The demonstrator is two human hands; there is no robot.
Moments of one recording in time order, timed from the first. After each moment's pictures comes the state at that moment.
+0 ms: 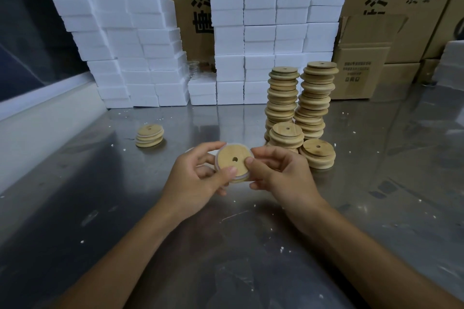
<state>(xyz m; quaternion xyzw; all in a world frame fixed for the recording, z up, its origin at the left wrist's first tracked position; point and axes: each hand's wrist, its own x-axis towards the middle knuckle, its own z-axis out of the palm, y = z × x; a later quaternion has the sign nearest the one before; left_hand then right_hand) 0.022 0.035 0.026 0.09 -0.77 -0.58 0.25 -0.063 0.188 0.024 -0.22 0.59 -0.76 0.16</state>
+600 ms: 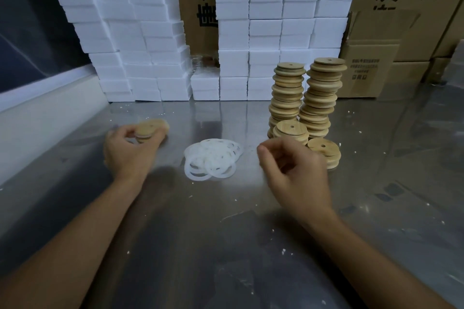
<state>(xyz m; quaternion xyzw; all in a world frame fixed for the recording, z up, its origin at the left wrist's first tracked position) 0.004 -0.080 0.012 0.37 -0.70 -0.37 0.49 -0.070 0.193 0.018 -0.37 0.71 -0.56 -0.22</state>
